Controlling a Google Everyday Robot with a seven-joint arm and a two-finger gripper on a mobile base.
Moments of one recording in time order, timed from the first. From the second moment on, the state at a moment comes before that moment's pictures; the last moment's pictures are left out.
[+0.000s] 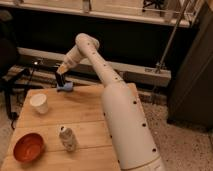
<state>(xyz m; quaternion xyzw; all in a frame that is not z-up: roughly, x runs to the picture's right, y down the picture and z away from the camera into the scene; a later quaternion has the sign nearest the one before) -0.289 -0.112 0.836 0.37 -0.37 -0.83 0.21</state>
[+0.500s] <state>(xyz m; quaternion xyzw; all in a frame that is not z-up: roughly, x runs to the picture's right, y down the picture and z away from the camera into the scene) -0.328 -0.078 0.762 0.44 -0.41 -0.80 0.05</state>
